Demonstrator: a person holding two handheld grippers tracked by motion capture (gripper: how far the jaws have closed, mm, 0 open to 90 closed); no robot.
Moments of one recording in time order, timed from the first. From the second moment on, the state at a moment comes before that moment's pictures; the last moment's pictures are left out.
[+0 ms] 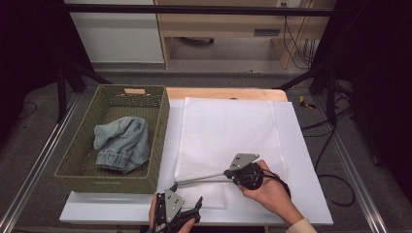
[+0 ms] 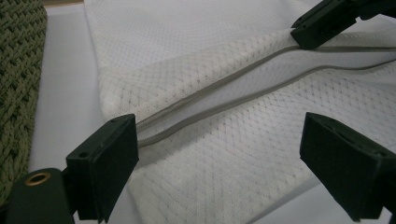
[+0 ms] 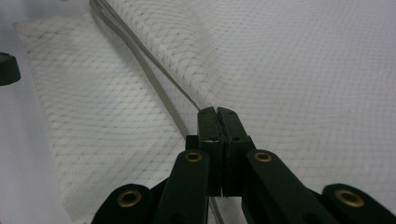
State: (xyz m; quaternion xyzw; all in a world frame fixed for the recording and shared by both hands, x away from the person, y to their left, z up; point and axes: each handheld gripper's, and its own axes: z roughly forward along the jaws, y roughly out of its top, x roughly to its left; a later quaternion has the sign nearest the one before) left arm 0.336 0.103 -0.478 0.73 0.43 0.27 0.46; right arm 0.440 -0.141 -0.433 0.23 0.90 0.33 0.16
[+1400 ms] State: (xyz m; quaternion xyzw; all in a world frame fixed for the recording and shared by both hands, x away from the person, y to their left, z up) left arm 0.384 0.123 -0.381 0.76 0.40 0.26 0.45; right arm 0.459 -0.156 -0.369 0.28 0.84 0.44 0.15
